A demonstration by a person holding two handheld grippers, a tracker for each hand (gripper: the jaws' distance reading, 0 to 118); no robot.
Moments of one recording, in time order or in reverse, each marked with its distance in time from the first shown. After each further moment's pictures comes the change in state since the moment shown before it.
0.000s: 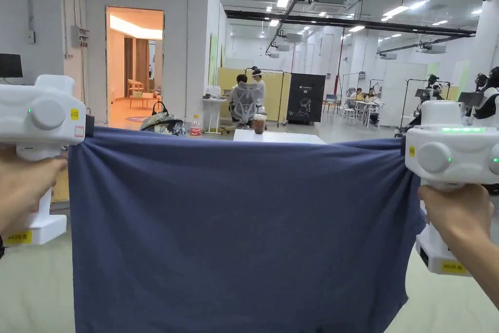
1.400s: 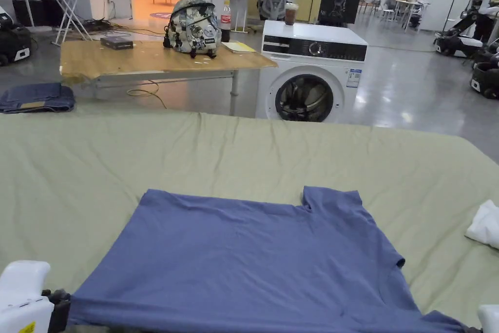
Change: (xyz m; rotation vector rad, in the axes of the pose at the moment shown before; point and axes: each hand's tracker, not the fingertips) left arm -0.082 -0.425 0.263 -0.528 -0.081 -0.054; right arm 0.049 -0.341 0.343 -0.614 0.130 0.228
